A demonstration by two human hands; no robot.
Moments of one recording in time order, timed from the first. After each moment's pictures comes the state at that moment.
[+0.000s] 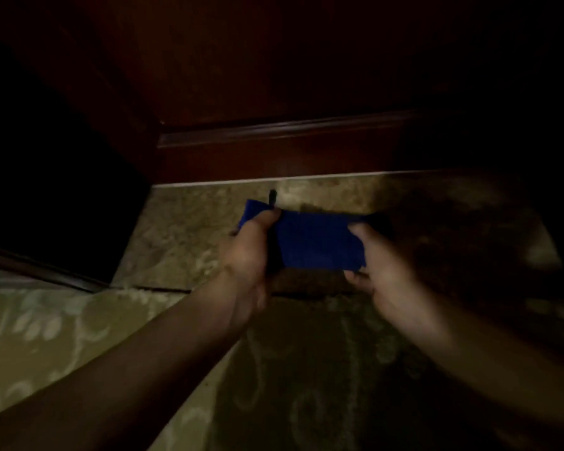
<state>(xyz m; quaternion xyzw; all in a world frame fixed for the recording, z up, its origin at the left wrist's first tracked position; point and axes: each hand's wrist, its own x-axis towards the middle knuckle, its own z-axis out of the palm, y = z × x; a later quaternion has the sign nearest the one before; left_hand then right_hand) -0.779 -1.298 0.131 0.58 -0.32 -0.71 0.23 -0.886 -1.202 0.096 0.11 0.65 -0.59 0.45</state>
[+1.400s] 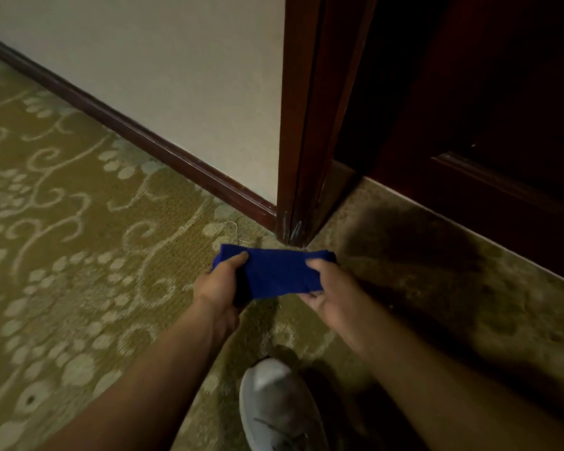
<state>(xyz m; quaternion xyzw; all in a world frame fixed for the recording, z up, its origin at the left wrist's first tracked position) -0.377 -1.450 0.045 0.64 -0.02 -0.66 0.40 -0.527 -1.436 0.057 0.04 0.65 -0.44 0.62</state>
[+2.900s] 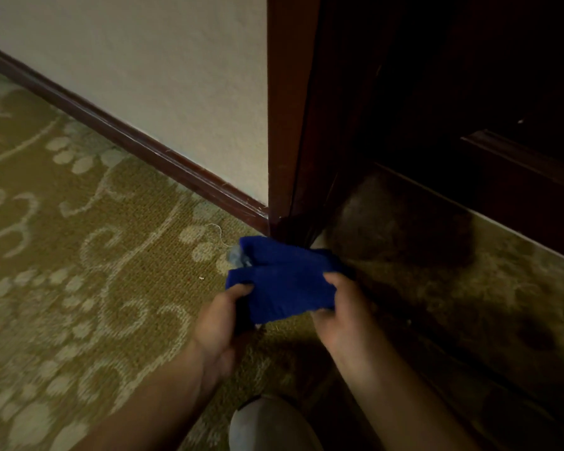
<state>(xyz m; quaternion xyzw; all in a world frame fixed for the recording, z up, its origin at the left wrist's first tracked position) -0.391 -1.452 0.002 0.61 -0.08 -0.71 0.34 -0.537 -1.449 0.021 0.12 0.57 -0.52 0.62</state>
